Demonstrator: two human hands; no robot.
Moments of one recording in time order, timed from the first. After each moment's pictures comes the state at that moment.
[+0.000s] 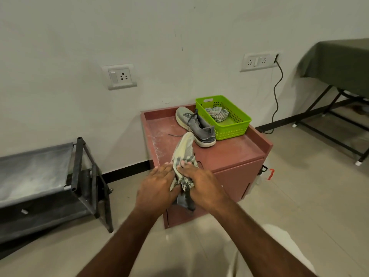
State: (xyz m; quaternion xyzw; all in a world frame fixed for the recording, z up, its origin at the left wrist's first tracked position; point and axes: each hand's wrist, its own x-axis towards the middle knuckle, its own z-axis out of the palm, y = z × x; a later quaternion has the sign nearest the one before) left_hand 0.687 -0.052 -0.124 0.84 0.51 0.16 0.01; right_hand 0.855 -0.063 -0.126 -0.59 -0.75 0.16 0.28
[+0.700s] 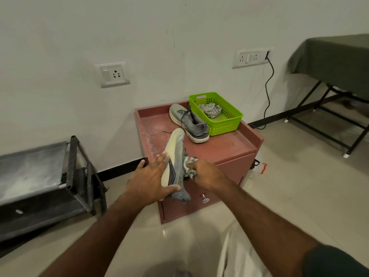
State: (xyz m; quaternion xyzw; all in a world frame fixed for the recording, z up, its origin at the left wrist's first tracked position) left_hand 0.679 -0.038 -0.116 0.86 0.51 0.06 0.03; right_hand 0.889 -0.048 -0.118 -0.67 -0.71 0.18 0.13
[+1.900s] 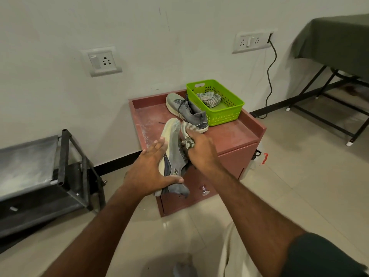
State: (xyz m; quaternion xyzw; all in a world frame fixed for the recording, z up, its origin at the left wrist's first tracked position) left_hand 0.689 -0.027 -0.119 0.84 0.50 0.16 0.13; right_hand 0.875 -0.022 -0.102 -0.68 -0.62 0.14 0.36
